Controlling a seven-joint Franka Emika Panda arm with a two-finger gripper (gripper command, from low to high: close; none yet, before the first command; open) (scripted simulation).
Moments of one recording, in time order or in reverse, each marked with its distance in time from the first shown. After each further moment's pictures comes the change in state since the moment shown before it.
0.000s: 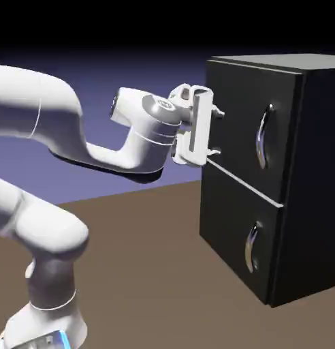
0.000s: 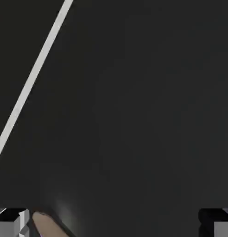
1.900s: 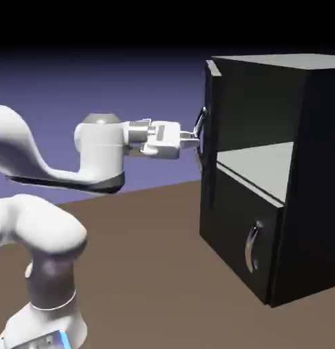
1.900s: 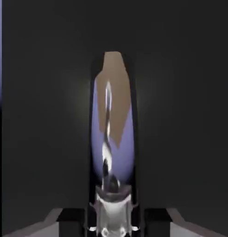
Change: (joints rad) arm -0.100 -0.340 0.449 -0.362 -0.033 -0.691 -0.614
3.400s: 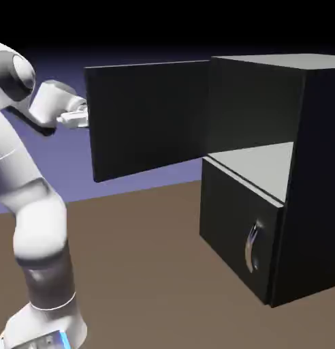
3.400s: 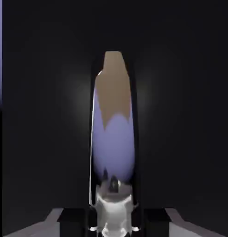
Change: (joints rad) arm -0.682 0.862 1.614 0.899 1.117 -1.390 0.321
